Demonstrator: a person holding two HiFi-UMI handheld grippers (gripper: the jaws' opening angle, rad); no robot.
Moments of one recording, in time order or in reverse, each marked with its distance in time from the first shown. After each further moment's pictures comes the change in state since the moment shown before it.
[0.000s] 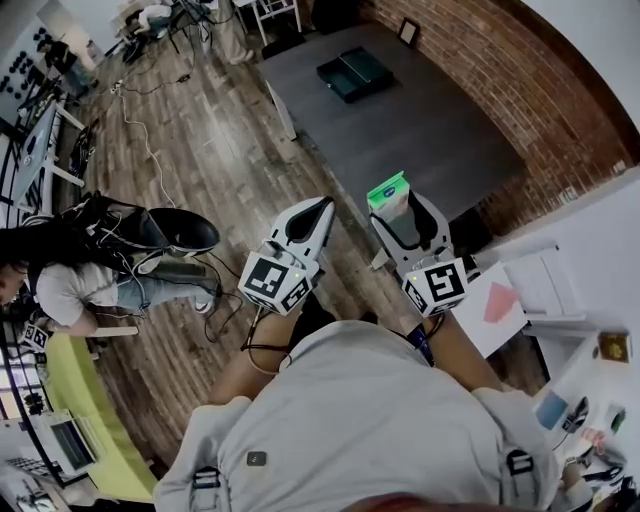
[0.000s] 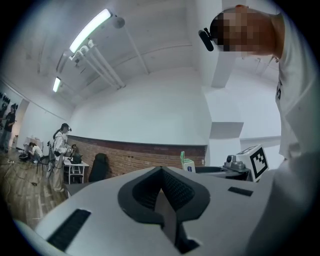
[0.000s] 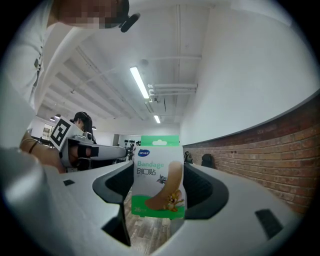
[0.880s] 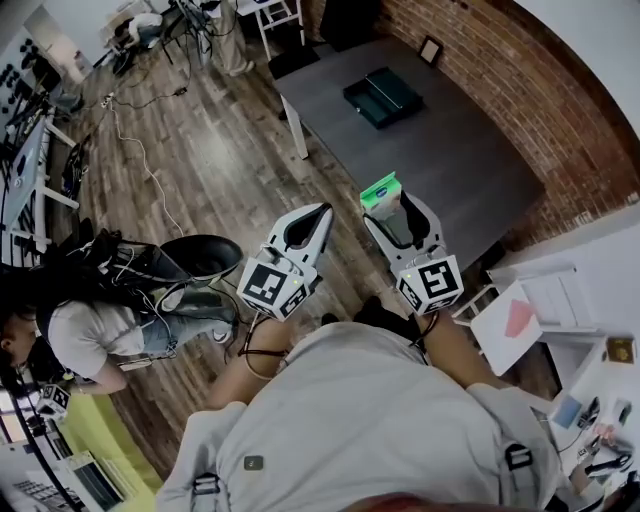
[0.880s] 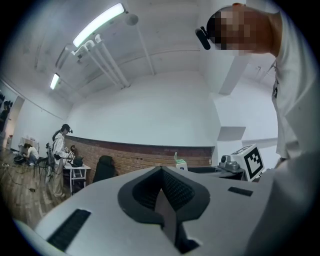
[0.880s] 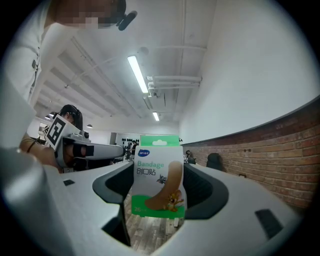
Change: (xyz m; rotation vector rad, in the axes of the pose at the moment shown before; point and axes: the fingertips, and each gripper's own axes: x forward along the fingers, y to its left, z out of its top) left arm -0.017 0.222 0.035 -0.002 0.008 -0.053; right arm 0.228 0.061 0.006 0.012 0.025 -0.027
